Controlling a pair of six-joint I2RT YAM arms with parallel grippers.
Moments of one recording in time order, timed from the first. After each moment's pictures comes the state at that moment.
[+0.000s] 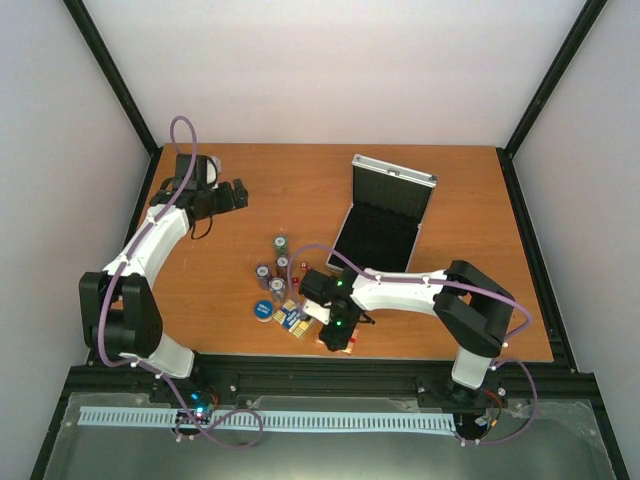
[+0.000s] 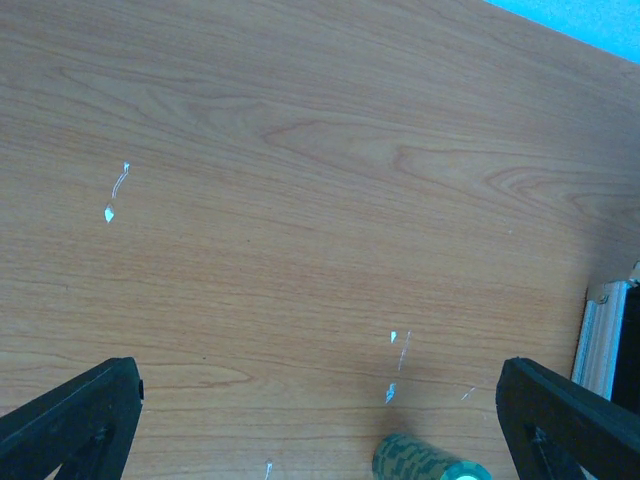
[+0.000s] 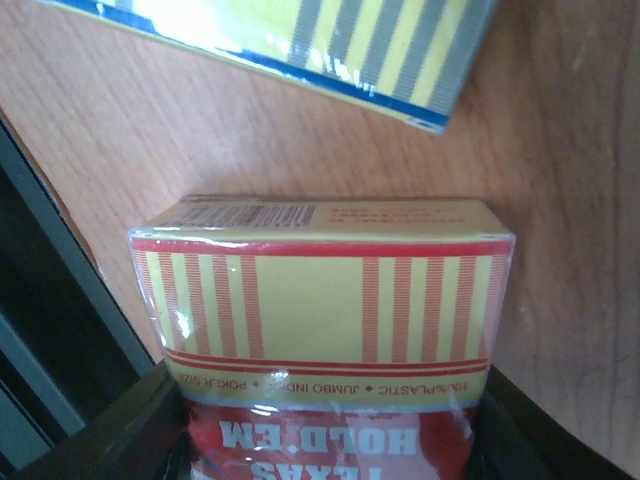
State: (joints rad) left arm -0.08 1.52 1.21 -0.51 0.14 -0.36; right arm 1.09 1.76 1.06 -0.82 -0.12 -0.11
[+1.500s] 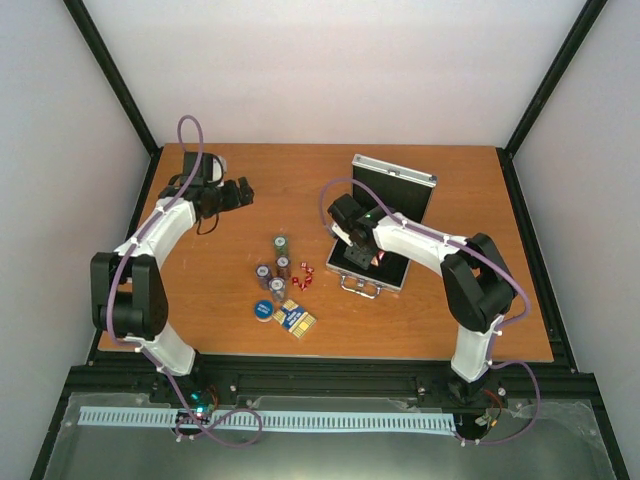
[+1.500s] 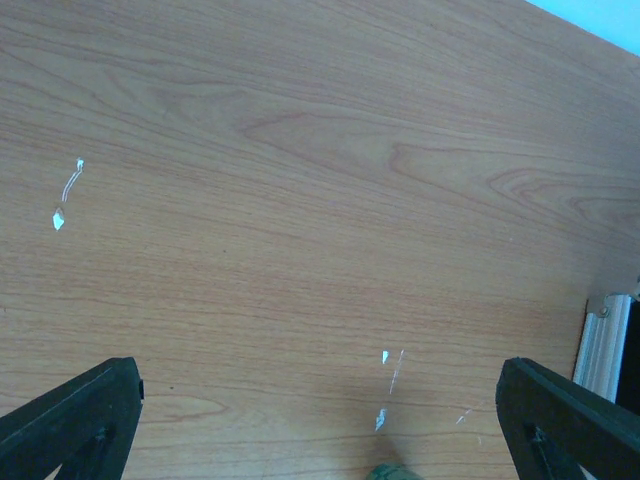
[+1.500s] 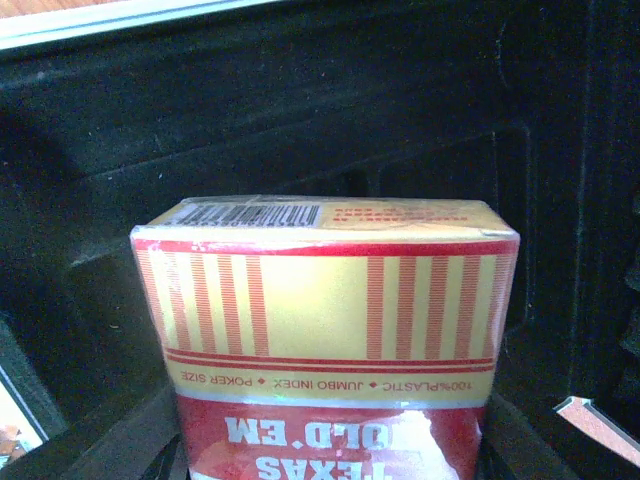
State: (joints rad) left arm -0.08 1.63 1.25 -0.46 0.18 -0.39; right arm 0.68 1.84 1.34 -0.79 0.36 -0.38
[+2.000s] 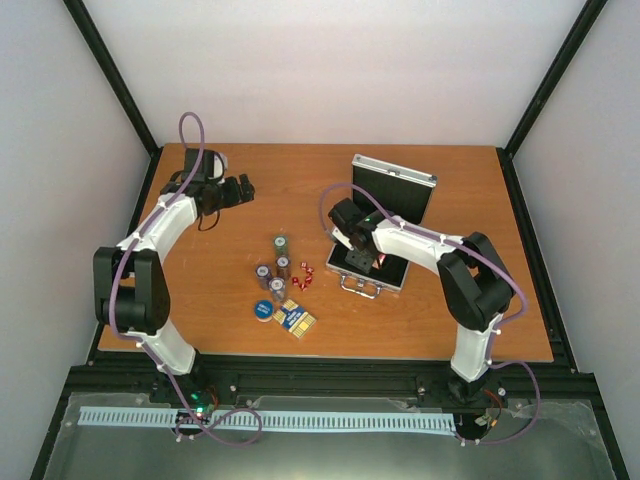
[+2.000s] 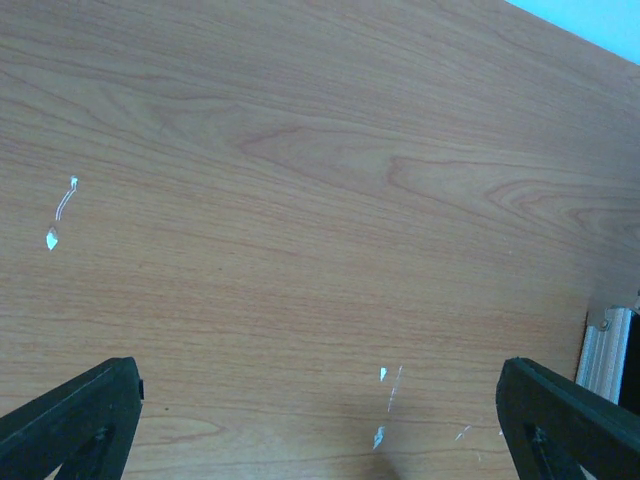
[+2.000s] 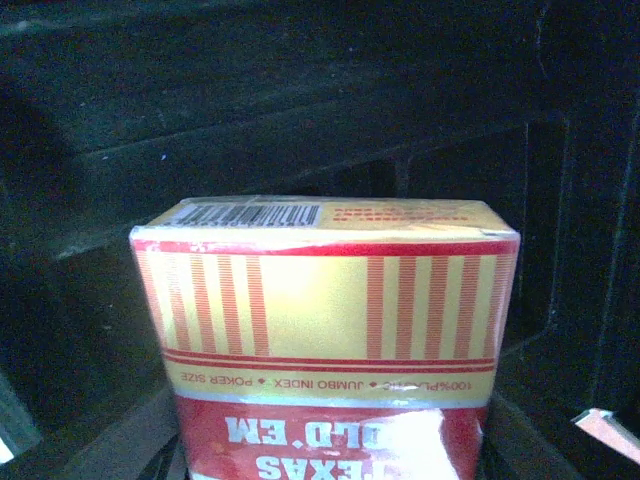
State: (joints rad) left arm -0.08 1.67 1.28 -0.46 0.18 -0.39; right arm 0.68 1.85 1.29 -0.75 0.36 -0.41
